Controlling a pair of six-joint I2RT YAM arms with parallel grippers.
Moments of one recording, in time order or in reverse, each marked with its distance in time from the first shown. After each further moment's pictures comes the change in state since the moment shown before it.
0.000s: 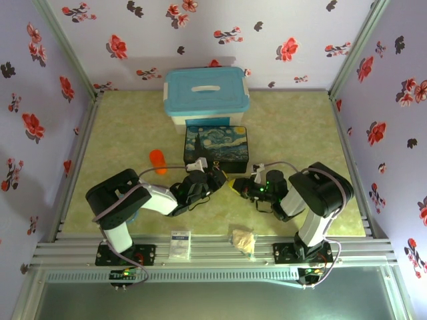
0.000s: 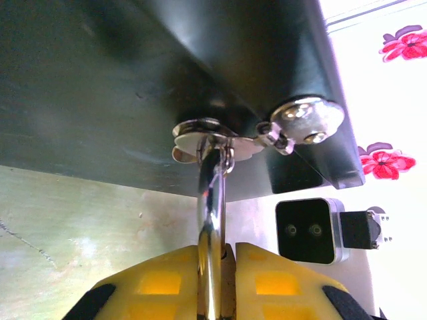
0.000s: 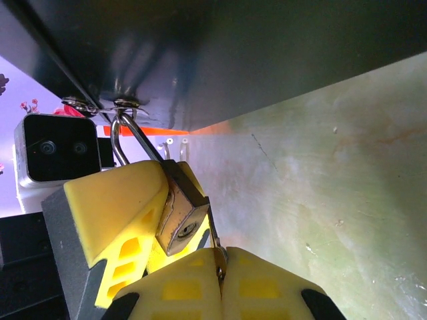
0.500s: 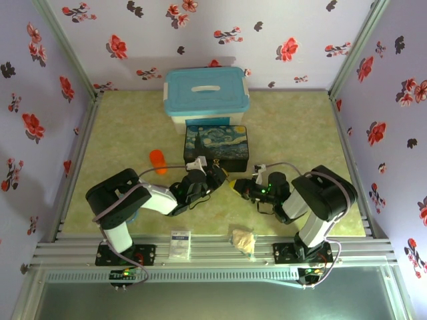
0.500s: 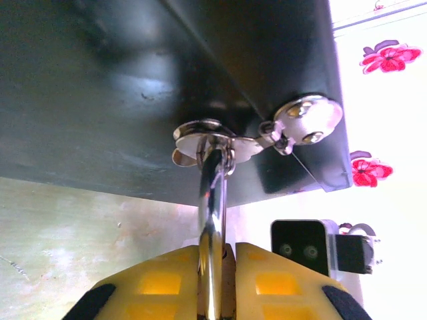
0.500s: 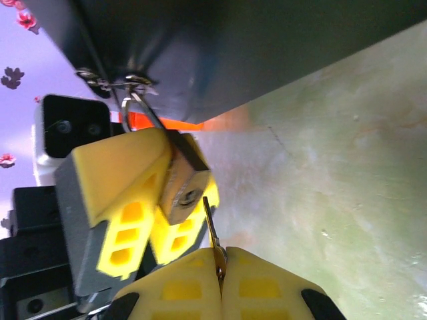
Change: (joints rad) left arm 0.010 0.001 0.000 0.042 0.001 -0.027; right arm 0.006 -0.063 -0.034 0.018 0.005 -0.002
